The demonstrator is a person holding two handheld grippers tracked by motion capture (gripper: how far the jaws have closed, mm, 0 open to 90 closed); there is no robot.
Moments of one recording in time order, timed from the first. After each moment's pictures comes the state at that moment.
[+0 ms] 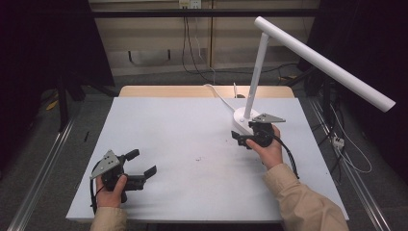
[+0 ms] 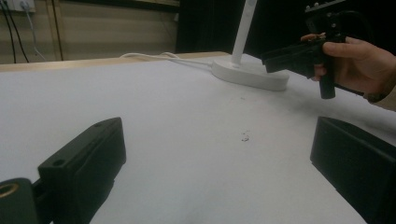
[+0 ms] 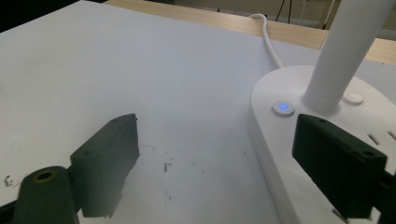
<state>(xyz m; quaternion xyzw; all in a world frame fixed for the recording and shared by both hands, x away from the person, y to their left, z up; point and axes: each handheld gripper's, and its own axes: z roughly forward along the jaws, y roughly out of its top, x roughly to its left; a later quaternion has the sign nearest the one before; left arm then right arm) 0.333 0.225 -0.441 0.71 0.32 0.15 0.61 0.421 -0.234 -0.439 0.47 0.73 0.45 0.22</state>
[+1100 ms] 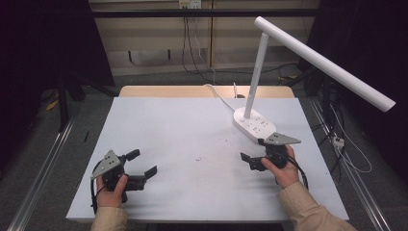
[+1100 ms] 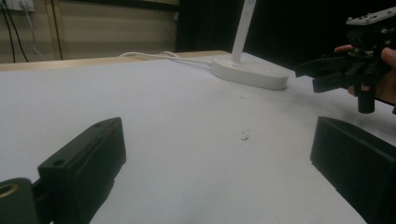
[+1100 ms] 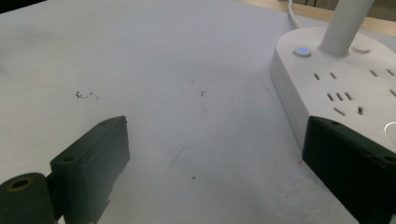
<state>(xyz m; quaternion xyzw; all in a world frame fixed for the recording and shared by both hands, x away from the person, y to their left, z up) 0.333 0.225 -0.441 0.71 0.32 0.15 0.61 0.354 -0.257 -0.445 0.42 0.75 0.46 0.21</state>
